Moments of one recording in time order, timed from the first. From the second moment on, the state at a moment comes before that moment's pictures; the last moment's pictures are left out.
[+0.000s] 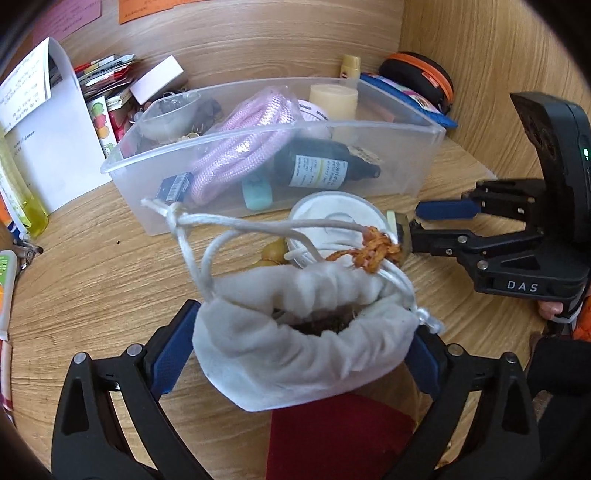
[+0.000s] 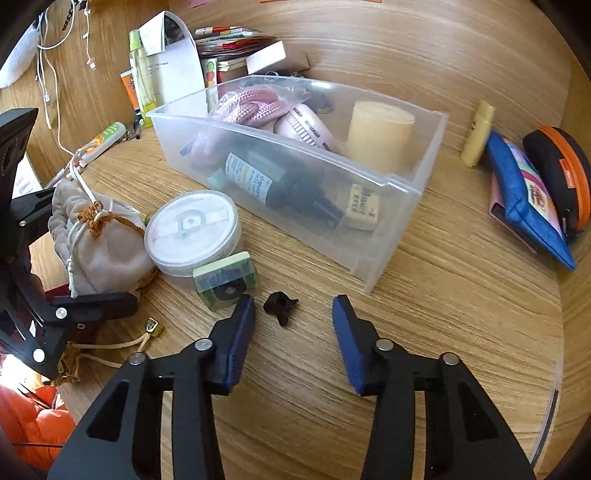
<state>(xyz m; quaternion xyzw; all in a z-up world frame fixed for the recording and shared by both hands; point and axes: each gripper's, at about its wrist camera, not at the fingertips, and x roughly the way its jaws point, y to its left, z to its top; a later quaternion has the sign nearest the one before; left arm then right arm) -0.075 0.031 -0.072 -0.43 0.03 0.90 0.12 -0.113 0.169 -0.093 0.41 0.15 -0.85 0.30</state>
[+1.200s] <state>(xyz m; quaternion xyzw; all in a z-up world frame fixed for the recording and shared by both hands) -0.070 -0.014 -0.044 -0.35 -0.02 0.93 0.10 -0.099 0.180 -0.057 0.38 0.13 -0.87 0.30</state>
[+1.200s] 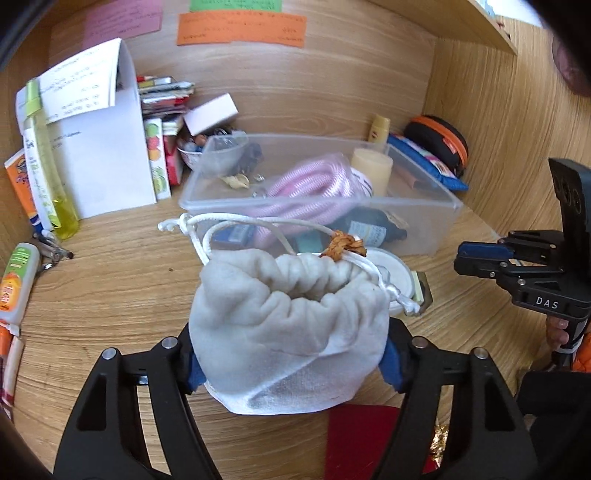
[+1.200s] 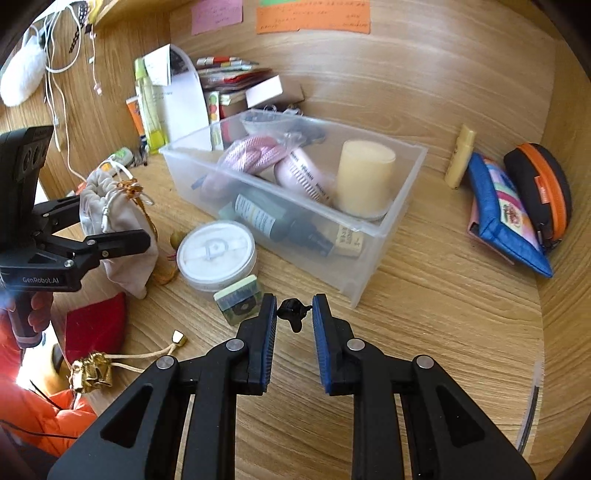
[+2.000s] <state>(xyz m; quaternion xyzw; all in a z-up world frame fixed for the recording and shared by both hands) -0.079 -0.045 0.000 -0.31 -0.04 0.94 0.10 -0.098 0.190 -0.017 0.32 0.10 -0.90 0.29</state>
